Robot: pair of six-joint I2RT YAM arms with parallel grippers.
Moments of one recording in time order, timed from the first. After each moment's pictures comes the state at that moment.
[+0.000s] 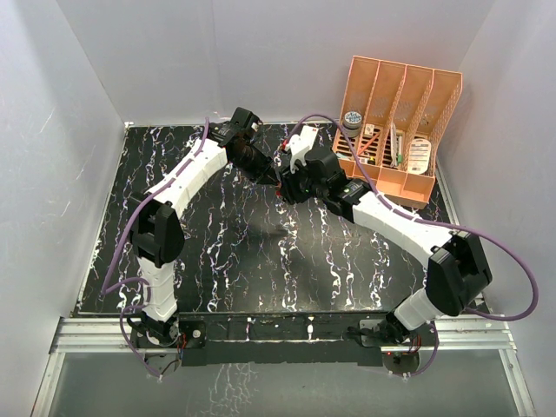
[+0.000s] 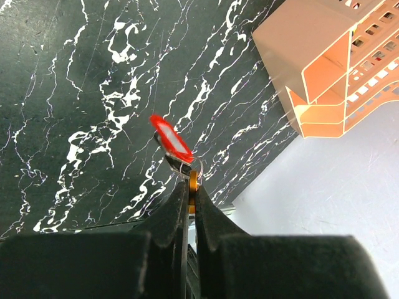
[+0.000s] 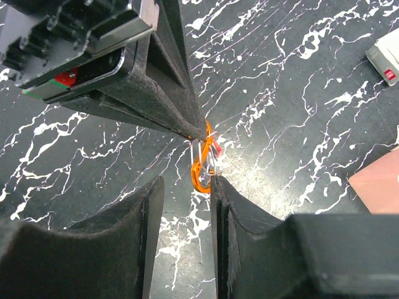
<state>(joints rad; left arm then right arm) -0.50 1.97 1.89 -1.02 0.27 -1.23 0.65 1.50 1.18 -0.19 -0.10 0.03</state>
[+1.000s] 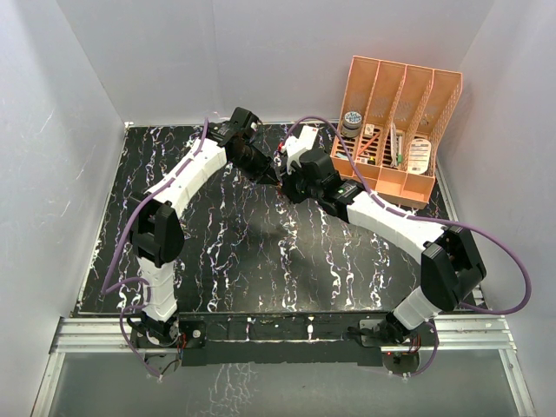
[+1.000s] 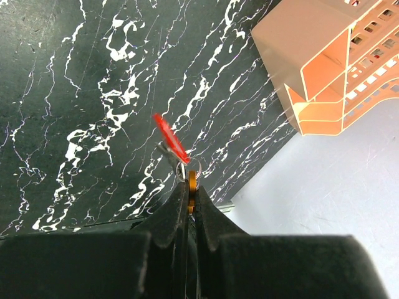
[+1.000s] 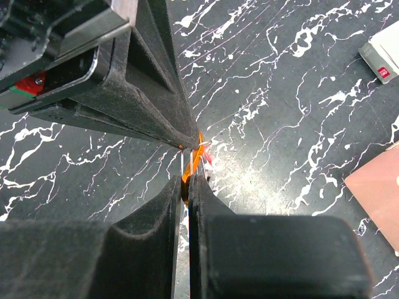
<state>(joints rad) -0.50 1.97 1.89 -1.02 0.28 -1.23 0.66 1.55 1.18 -0.16 -0.05 0.02</state>
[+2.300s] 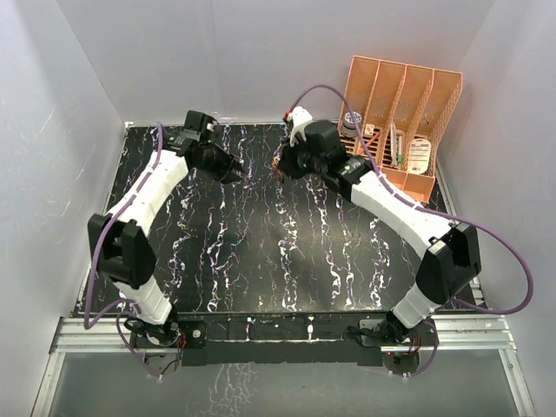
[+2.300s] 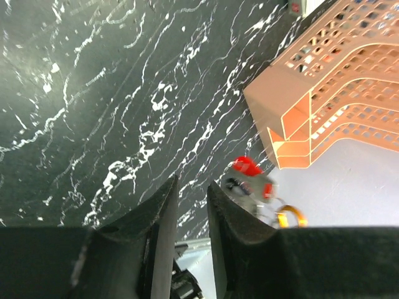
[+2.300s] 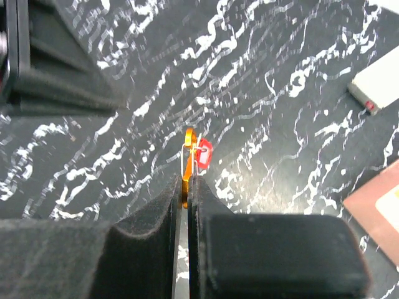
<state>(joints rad) -0.32 1.75 1.62 -0.90 0.24 -1.18 0.62 1.57 1.38 -0.28 -0.10 0.12</state>
